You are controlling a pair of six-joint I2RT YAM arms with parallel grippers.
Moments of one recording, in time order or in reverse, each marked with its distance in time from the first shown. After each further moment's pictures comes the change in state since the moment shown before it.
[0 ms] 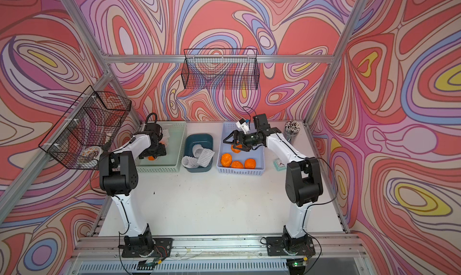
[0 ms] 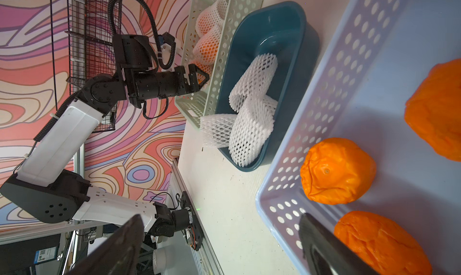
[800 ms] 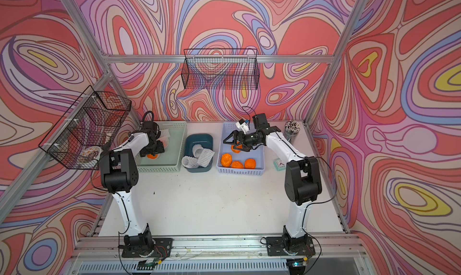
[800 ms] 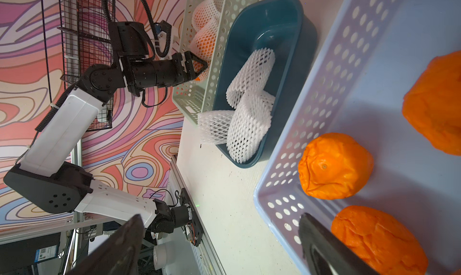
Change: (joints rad) left arm 0.037 0.051 0.058 0.018 0.089 -0.008; right arm 0.000 0.018 0.036 -0.056 0.004 -0.026
